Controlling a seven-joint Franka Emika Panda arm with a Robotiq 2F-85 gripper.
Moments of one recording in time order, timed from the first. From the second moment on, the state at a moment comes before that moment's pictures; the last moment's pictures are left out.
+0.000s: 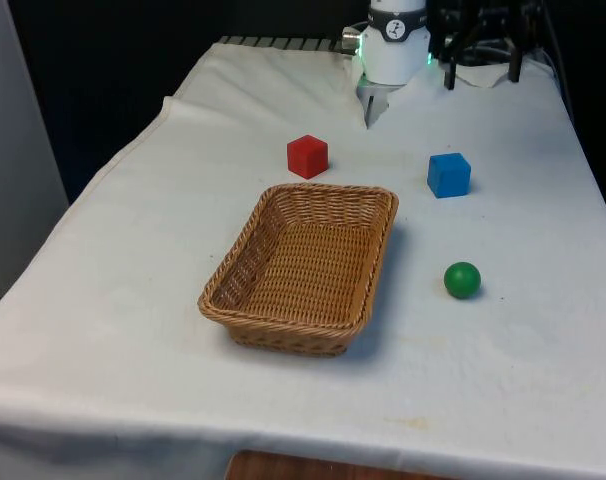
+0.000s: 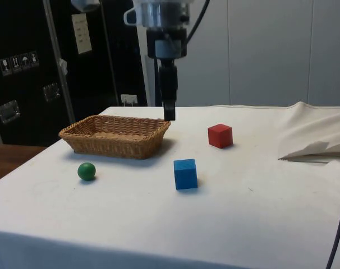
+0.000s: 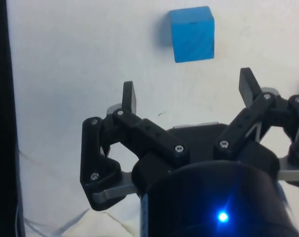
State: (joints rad) arm 0.28 -0.09 -0.01 -2.49 0.00 2.48 -0.07
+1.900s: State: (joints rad) arm 0.27 0.27 -0.06 -2.53 0.14 2.84 -0.42
